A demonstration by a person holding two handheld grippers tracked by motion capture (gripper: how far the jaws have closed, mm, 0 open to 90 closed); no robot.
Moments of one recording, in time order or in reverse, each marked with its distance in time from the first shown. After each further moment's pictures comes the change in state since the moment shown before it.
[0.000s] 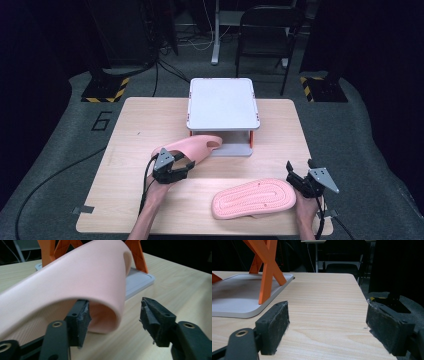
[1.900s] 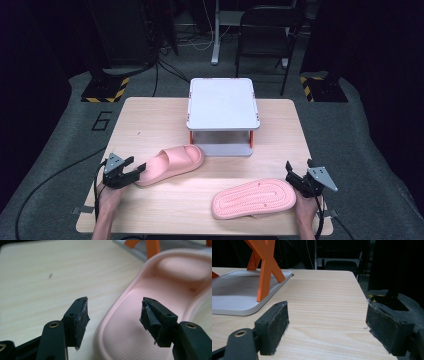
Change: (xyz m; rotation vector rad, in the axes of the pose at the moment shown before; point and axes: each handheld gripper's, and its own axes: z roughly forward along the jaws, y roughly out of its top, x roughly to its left) left arm 0.099 -0.042 -0.106 0.121 0.241 -0.089; right arm 0.001 0.001 0.002 0.031 -0.013 -0.013
